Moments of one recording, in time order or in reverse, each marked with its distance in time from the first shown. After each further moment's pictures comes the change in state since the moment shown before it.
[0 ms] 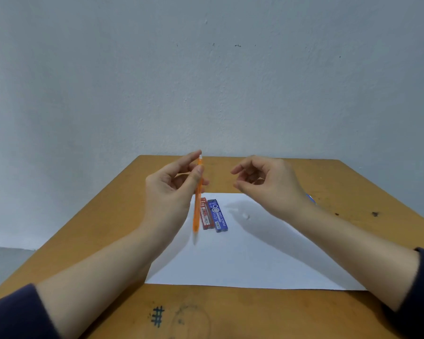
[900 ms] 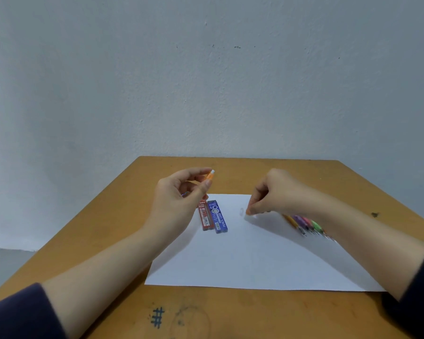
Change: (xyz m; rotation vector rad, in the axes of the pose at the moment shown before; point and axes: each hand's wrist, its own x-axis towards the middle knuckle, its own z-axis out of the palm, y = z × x) left_hand 0.005 -0.017 -0.003 0.170 -0.142 -0.022; right_hand 0.009 0.010 -0.023 -0.405 -0.412 0.326
